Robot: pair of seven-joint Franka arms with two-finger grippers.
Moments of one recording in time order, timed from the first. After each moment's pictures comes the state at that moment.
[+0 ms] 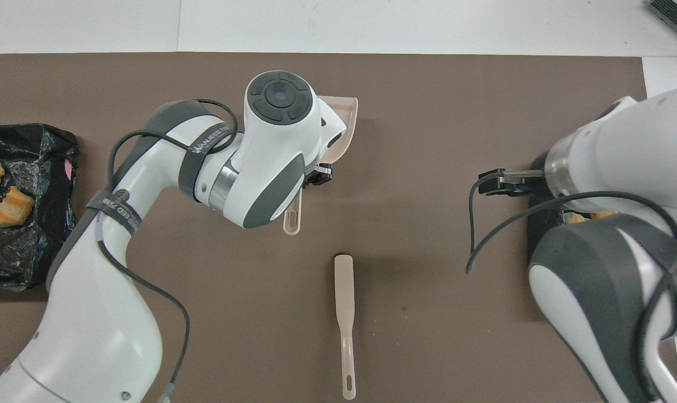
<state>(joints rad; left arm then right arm) -0.44 0.56 -0.23 -1.32 0.13 1.81 -0.55 0.13 -0.04 0.07 -1.74 -0.06 1.76 0.29</state>
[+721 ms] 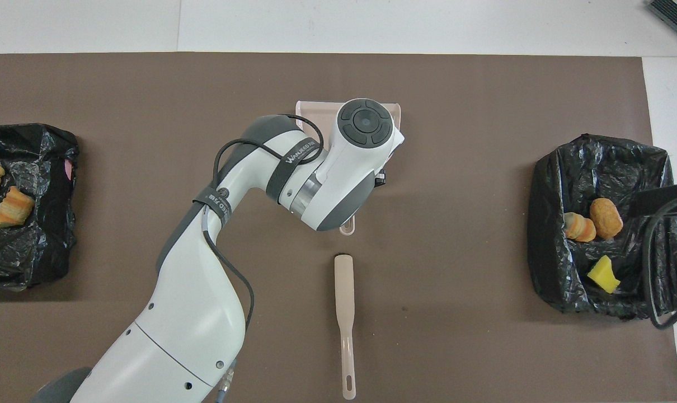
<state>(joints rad) -0.59 0.76 -0.17 -1.13 0.10 1.85 -0.65 0.13 -0.12 -0.12 -1.54 -0.06 1.43 0.06</state>
